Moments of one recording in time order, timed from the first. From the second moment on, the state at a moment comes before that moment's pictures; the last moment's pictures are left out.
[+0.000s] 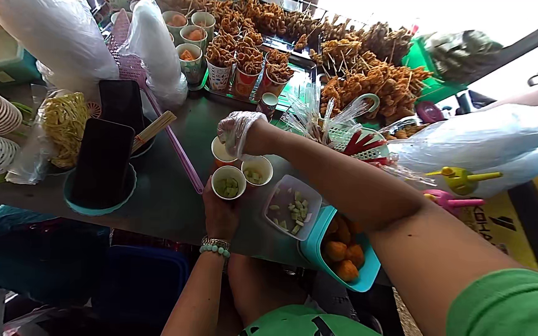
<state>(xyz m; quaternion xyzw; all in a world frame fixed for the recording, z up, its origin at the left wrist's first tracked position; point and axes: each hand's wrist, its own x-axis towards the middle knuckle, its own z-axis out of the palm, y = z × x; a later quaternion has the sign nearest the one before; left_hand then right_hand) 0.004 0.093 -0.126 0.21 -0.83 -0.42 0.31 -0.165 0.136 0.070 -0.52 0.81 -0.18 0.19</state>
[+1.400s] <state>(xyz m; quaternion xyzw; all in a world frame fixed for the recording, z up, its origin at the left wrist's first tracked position) 0.002 0.093 -0.129 0.21 -0.83 -0.41 0.32 -0.187 0.146 0.047 -0.49 0.81 -0.32 0.05</state>
